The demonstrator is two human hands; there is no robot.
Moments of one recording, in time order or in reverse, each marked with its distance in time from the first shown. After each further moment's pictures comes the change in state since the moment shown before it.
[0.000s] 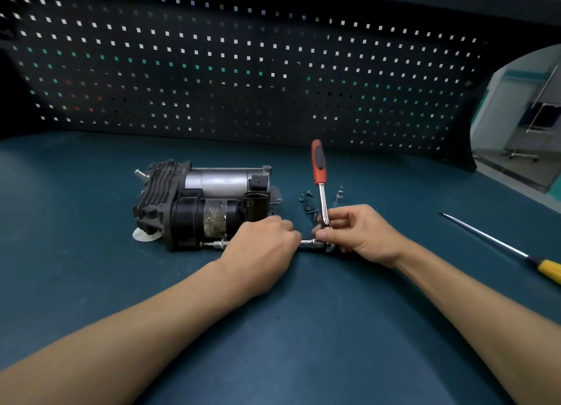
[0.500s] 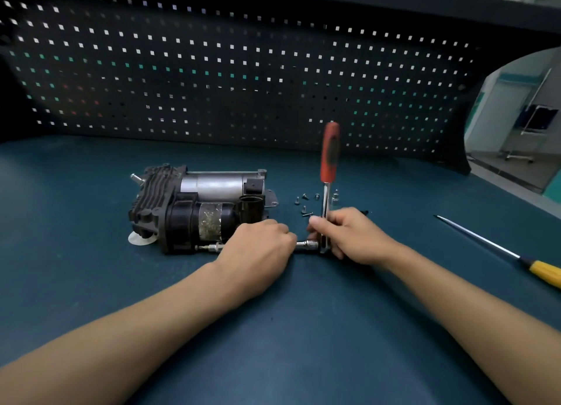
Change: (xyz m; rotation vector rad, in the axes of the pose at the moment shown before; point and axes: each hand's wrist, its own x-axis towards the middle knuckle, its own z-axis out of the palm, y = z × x) left_hand 0.002 0.004 -0.012 0.048 -0.069 0.002; right_hand 0.005 -0.004 0.006 -0.223 0.084 0.034
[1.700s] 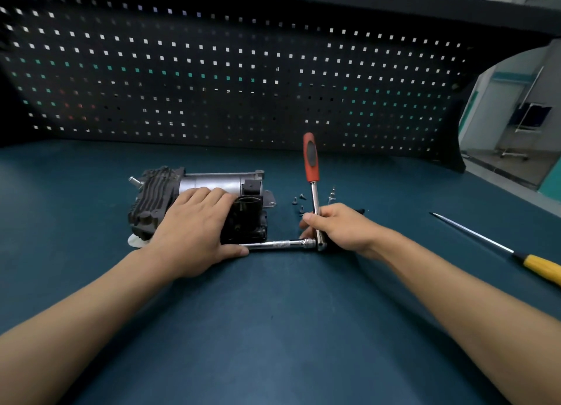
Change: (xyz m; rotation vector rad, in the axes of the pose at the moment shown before) left_hand -0.029 -0.080 0.001 0.029 0.134 -0.177; right_hand 0.013 -0.010 0.003 0.051 -0.079 0.142
